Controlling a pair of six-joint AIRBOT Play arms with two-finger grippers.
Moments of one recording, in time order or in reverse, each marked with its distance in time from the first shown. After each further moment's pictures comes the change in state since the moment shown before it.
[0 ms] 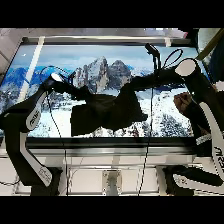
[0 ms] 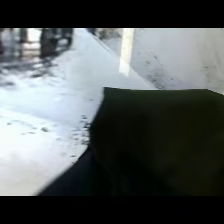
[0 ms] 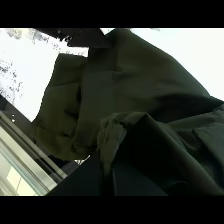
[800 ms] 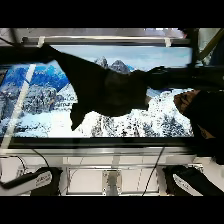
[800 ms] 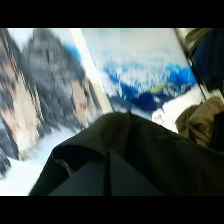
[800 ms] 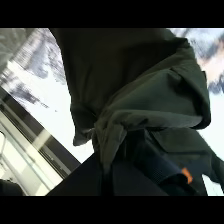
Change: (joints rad) left arm 0.221 0.730 0.057 -0.125 -0.041 0.143; right arm 0.000 0.409 0.001 0.032 0.022 0.029
